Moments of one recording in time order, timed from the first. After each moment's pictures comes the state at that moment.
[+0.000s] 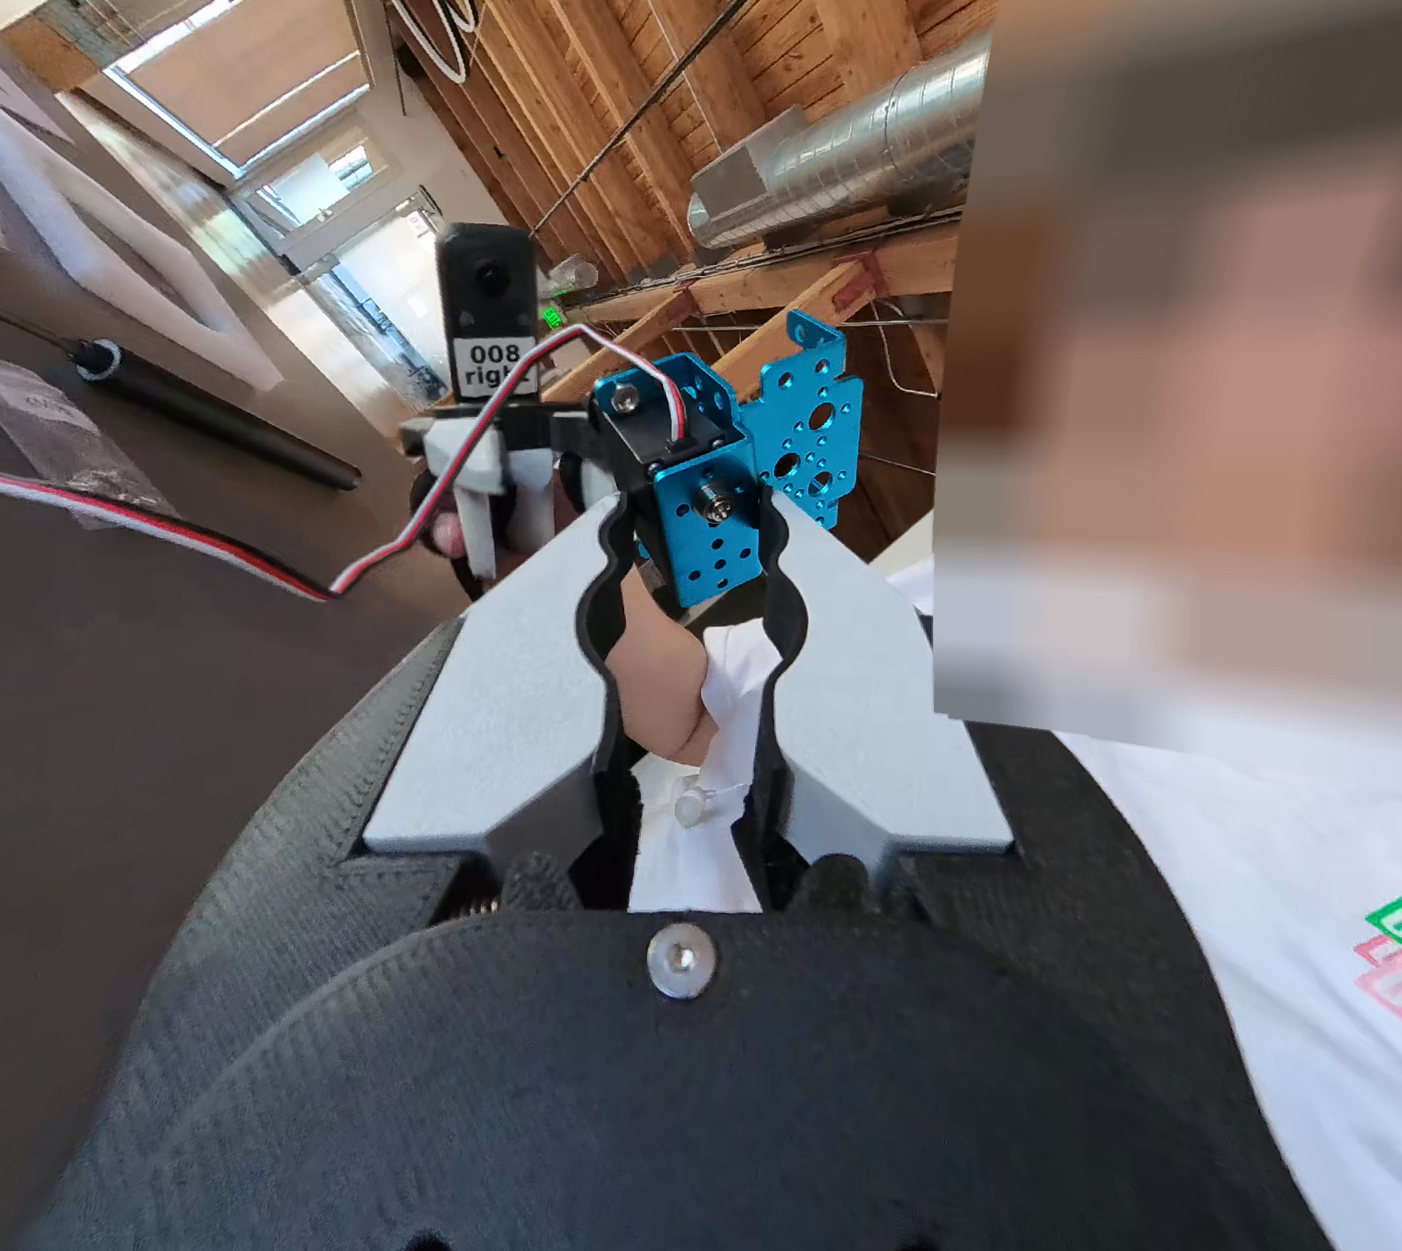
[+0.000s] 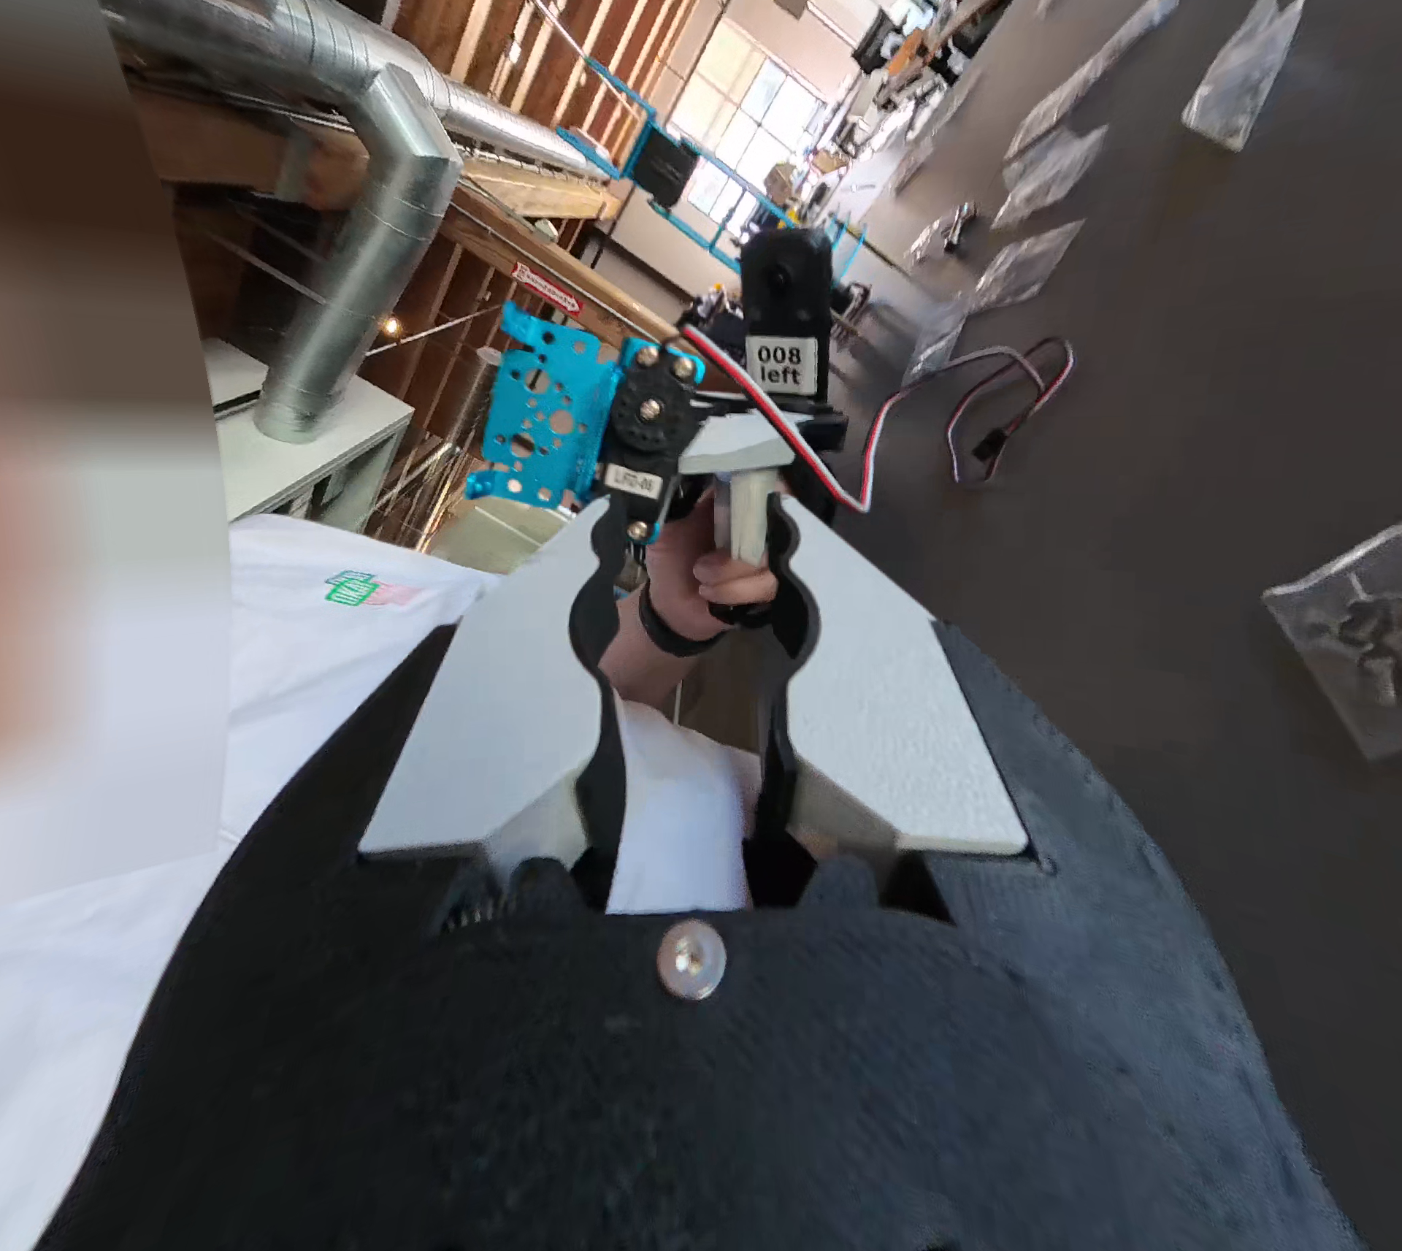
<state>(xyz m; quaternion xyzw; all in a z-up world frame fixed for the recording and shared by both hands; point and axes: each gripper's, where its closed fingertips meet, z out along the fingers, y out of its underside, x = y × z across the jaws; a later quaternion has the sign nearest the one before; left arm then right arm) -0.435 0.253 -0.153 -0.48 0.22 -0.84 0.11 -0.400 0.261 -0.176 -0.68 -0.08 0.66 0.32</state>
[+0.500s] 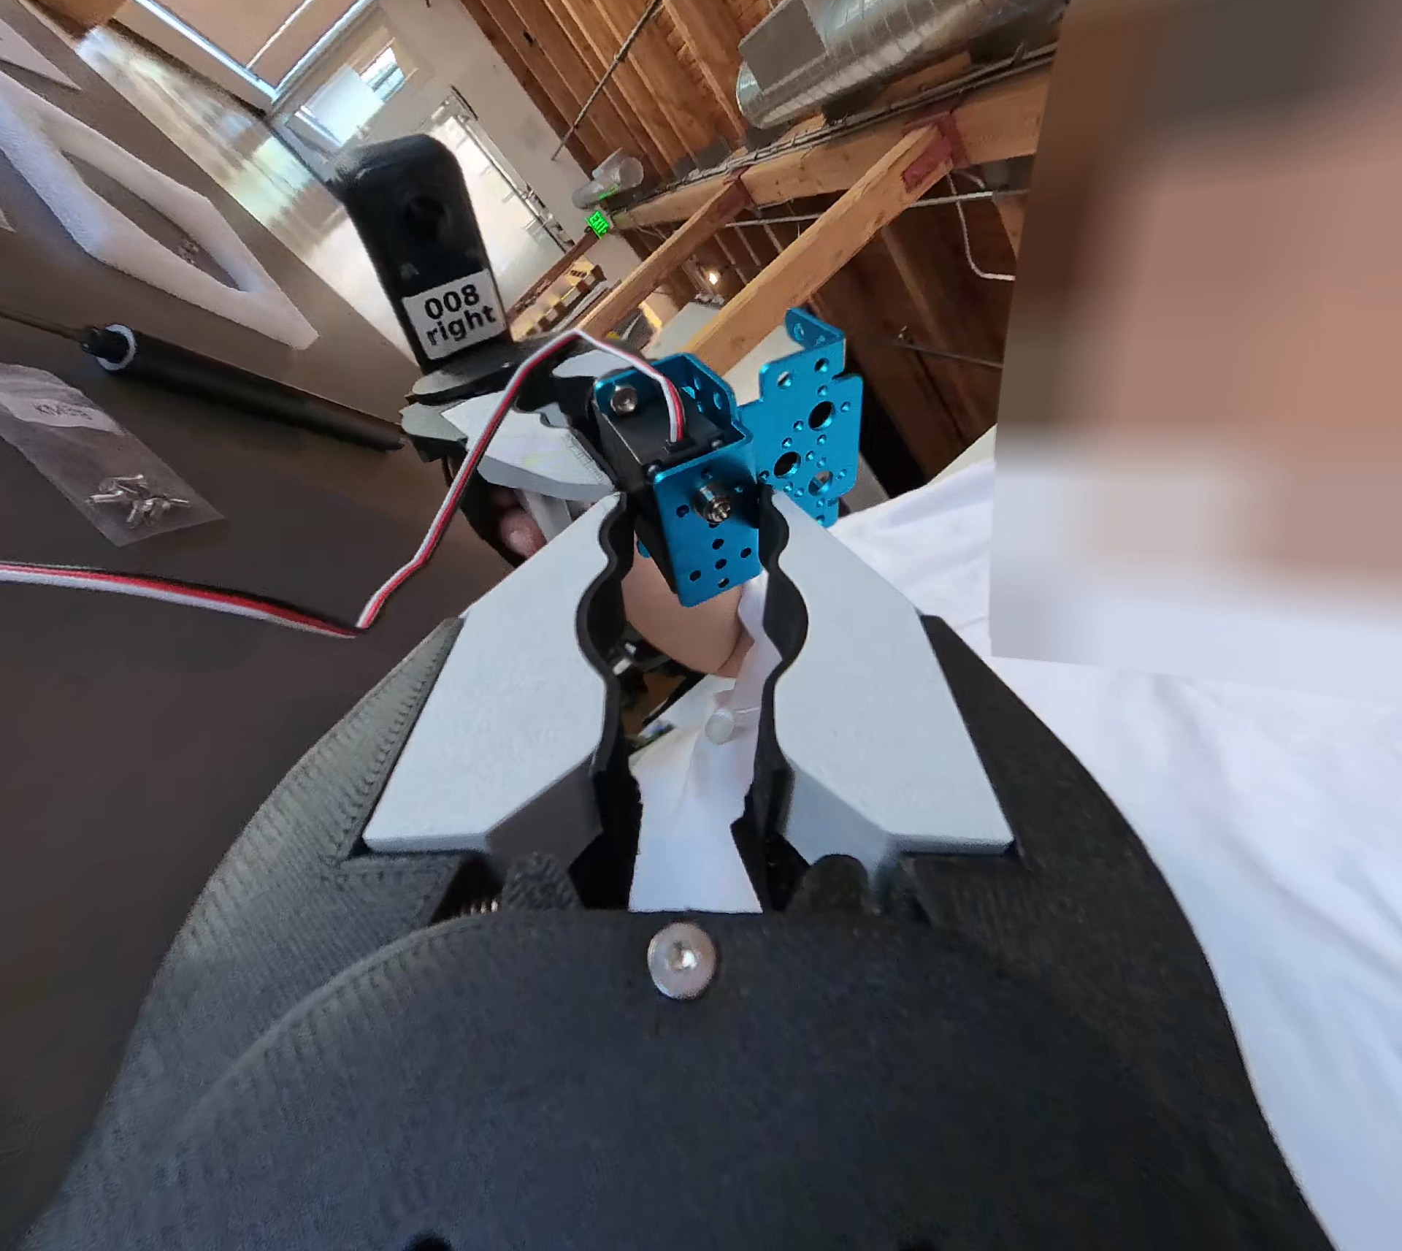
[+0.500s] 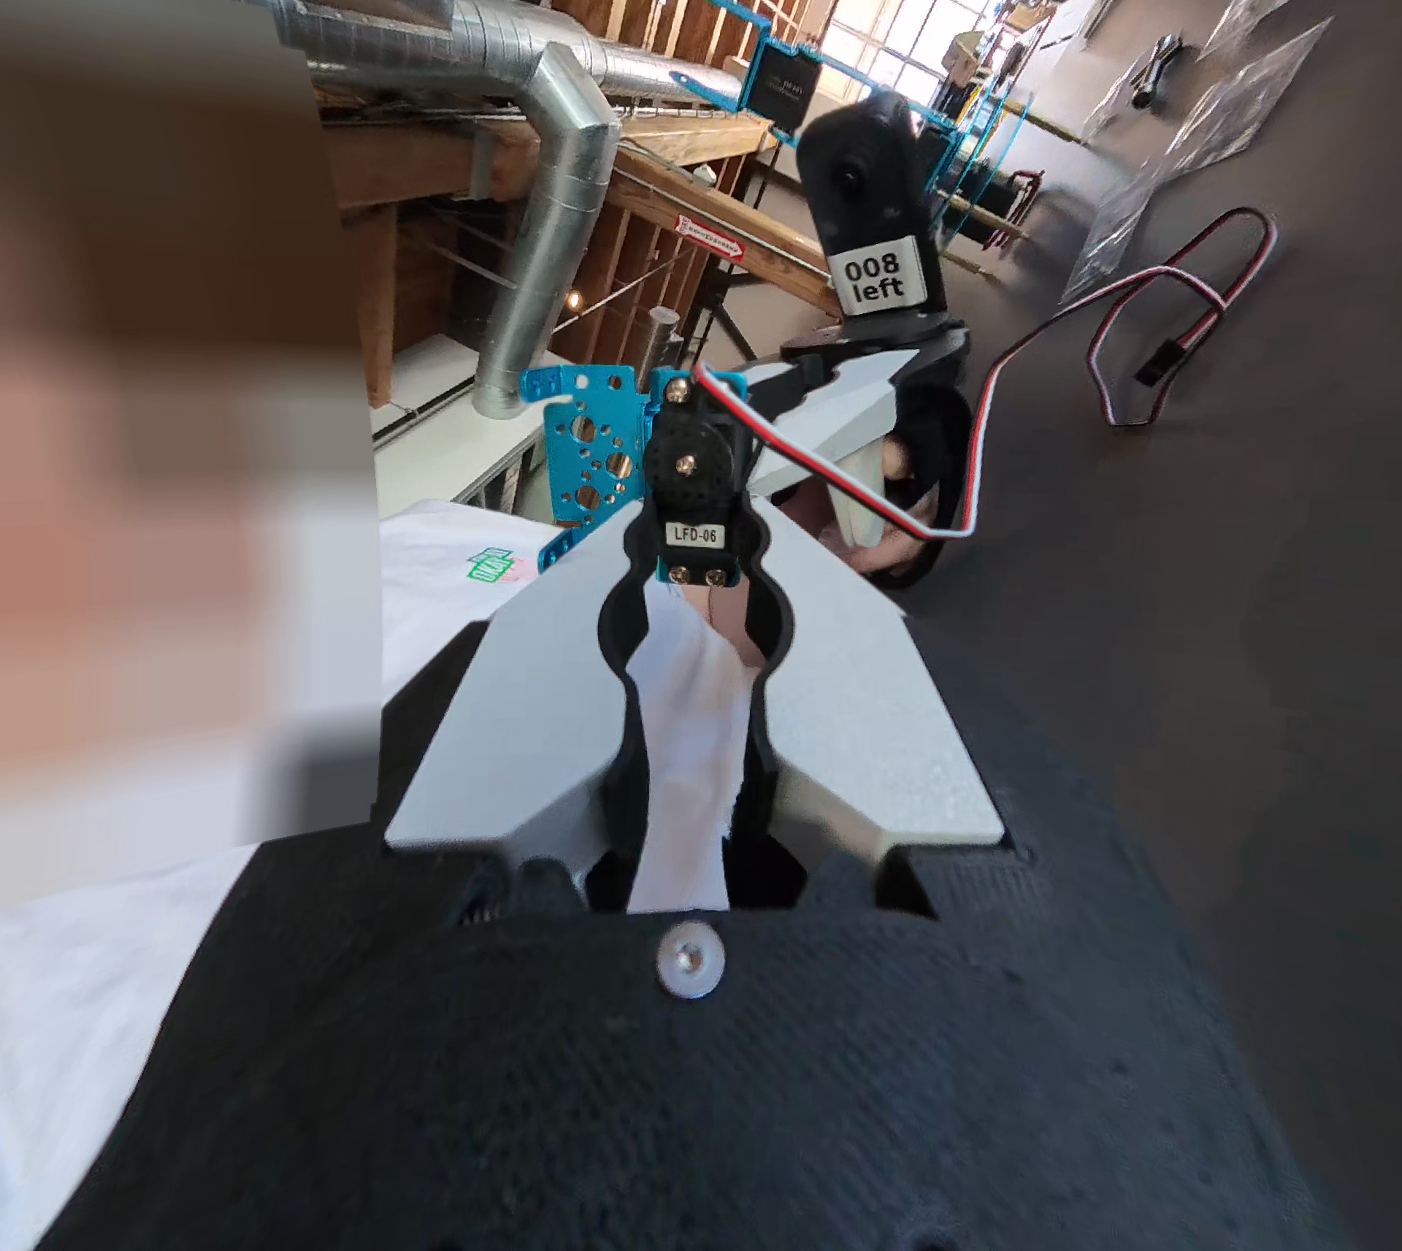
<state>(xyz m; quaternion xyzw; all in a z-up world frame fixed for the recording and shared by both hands) -0.413 0.240 -0.164 -0.51 0.30 -0.80 0.12 -0.403 0.247 -0.169 -0.61 -0.08 0.76 0.21</state>
